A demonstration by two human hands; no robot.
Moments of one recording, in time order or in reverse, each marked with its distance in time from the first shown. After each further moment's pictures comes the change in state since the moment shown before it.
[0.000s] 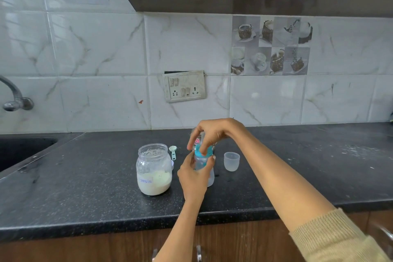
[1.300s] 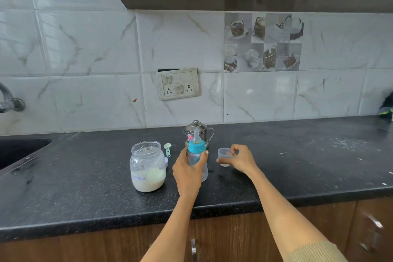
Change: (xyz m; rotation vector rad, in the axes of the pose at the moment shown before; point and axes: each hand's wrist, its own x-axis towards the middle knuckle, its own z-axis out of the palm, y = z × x) left_hand 0.000 -0.001 0.003 0.110 0.020 0.017; right_hand -0.001 0.128 0.108 0.701 0.760 0.356
